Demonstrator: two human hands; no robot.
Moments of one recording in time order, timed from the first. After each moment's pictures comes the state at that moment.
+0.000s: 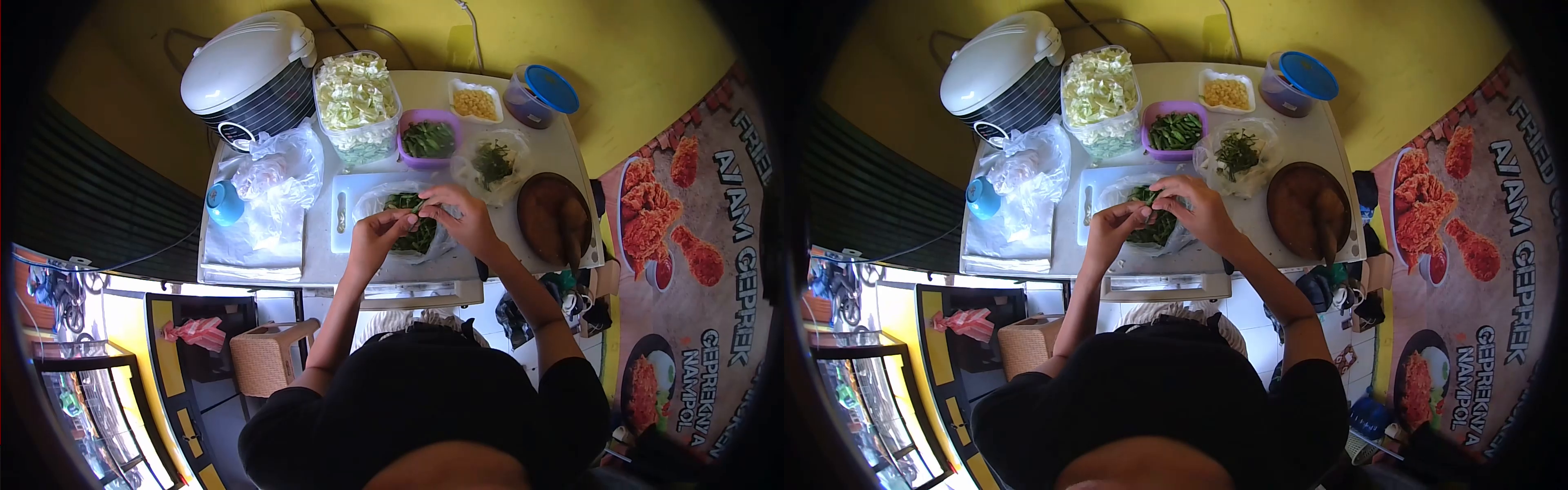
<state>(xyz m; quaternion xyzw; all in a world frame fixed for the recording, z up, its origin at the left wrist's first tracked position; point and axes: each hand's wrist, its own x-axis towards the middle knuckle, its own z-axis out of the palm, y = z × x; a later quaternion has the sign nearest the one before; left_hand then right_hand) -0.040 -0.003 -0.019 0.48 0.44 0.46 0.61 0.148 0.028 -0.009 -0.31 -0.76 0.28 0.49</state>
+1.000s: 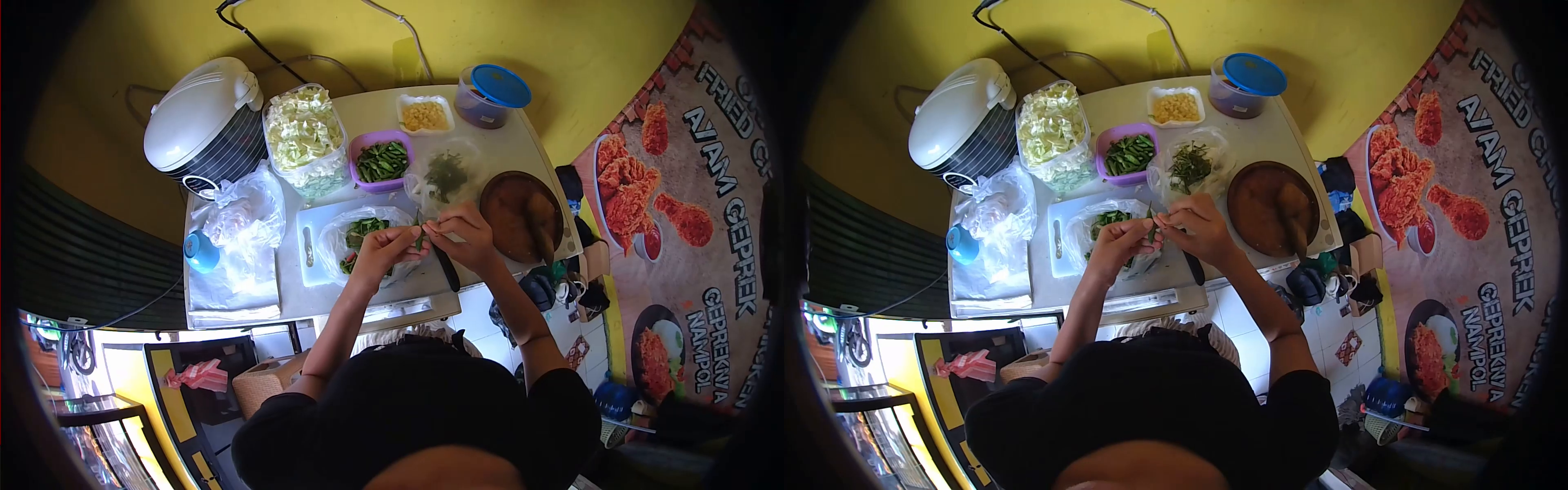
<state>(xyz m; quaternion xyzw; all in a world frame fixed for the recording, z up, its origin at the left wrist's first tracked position) 0.012 0.012 -0.001 0.46 0.35 0.35 0.74 0.204 0.007 -0.008 -0.34 -0.76 0.08 0.54</state>
